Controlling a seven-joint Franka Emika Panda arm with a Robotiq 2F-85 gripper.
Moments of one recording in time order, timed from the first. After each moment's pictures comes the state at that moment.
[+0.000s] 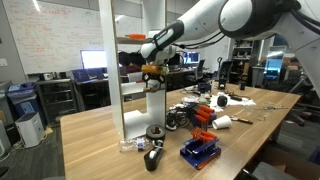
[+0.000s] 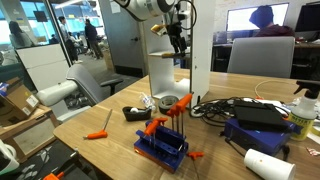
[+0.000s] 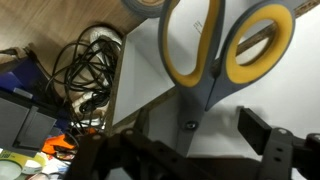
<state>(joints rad) 0.07 0.57 -0.09 -1.37 -0.08 2.21 0.73</state>
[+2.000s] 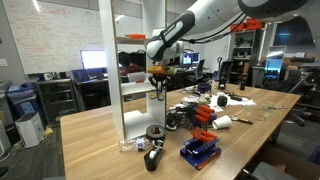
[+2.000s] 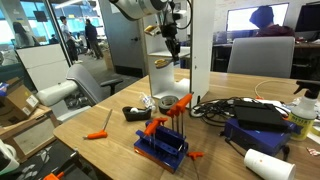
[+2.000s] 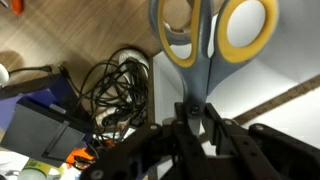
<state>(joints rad) 0.08 0.40 -0.09 -1.64 -0.11 2.24 0.72</state>
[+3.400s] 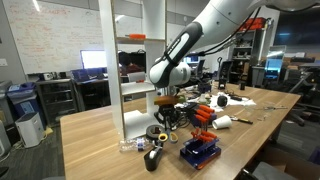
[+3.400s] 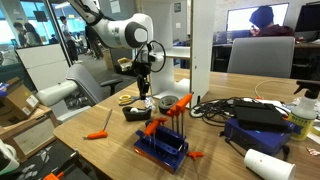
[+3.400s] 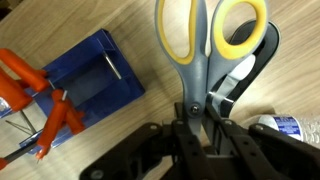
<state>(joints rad) 0.10 0.29 0.00 -2.11 0.04 2.24 0.64</state>
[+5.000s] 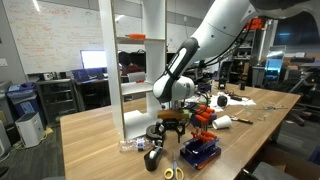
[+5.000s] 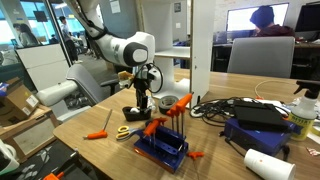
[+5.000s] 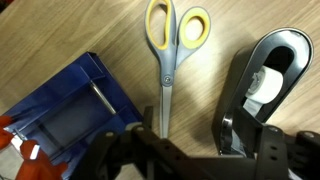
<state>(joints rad) 0.09 0.36 0.00 -2.20 0.15 2.38 0.60</state>
